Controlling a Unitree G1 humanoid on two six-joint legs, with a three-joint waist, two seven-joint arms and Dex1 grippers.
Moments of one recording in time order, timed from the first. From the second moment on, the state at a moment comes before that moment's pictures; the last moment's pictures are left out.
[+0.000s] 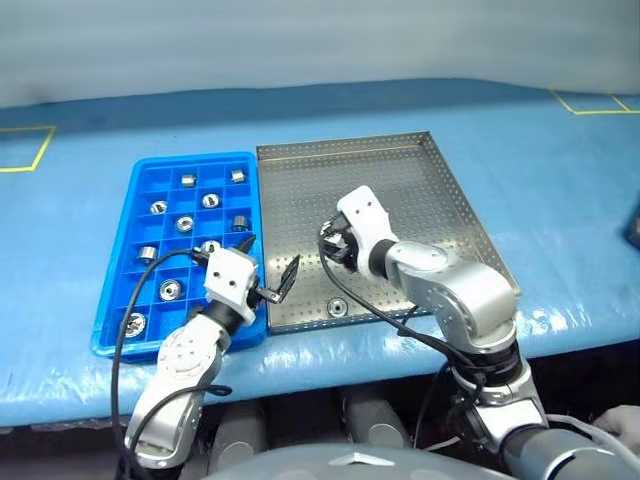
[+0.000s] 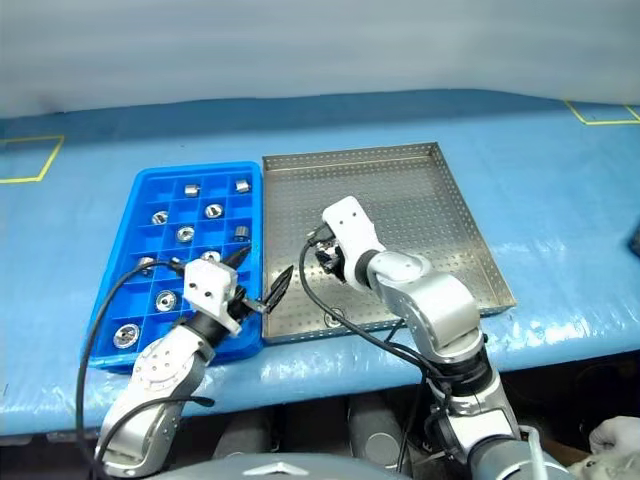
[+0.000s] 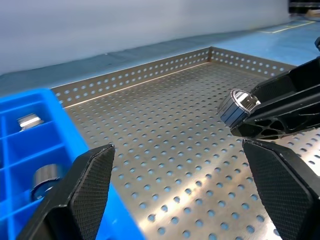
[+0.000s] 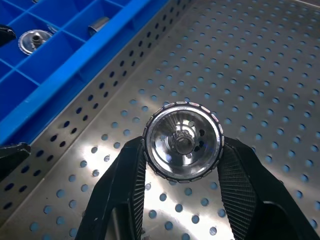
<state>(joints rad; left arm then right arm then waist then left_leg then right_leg) 0.22 0.24 -0.16 -0.63 -0.13 0.36 -0.24 -0.54 -0.20 0.27 -0.47 0.28 1.32 0.27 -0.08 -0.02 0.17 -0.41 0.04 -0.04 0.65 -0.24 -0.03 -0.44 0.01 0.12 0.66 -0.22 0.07</state>
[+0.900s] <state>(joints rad) 0.53 0.21 -0.16 -0.83 -0.09 0.34 -0.15 -0.64 -0.20 0.49 -0.24 0.28 1.10 0.46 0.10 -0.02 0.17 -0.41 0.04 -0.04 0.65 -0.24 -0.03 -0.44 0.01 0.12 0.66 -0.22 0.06</state>
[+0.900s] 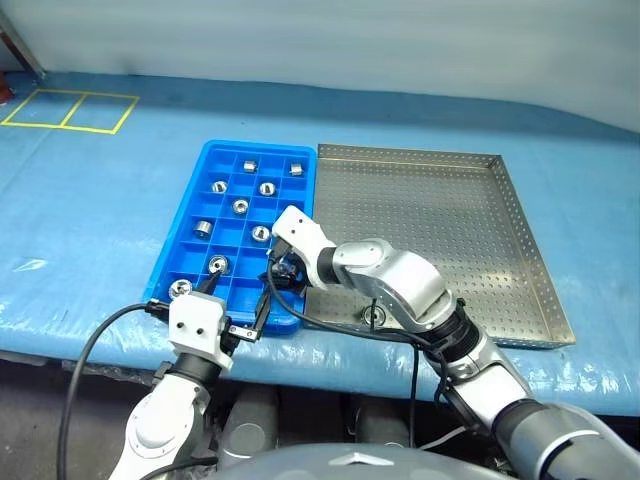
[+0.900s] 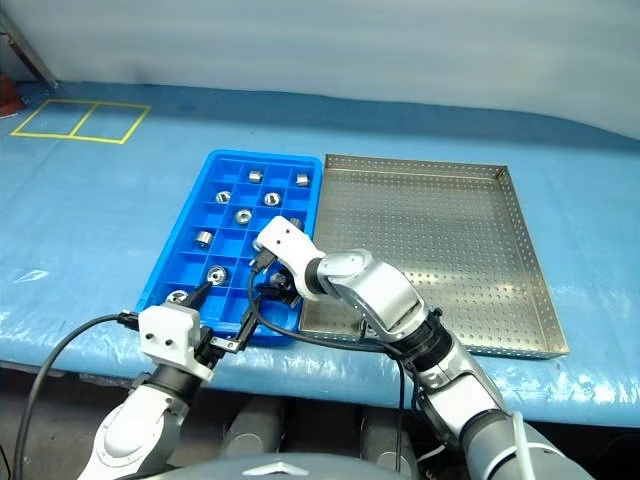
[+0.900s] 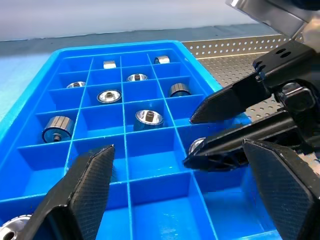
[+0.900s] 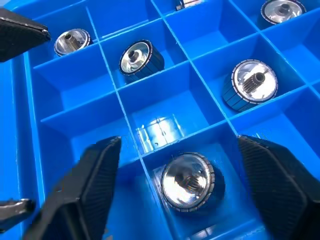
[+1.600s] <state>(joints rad) 0.26 0.28 -0.24 -0.66 -0.20 0.37 -0.37 -0.44 -0.22 0.10 -0.62 0.32 1.60 0.20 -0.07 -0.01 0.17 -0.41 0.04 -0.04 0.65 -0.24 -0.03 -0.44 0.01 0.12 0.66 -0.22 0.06</state>
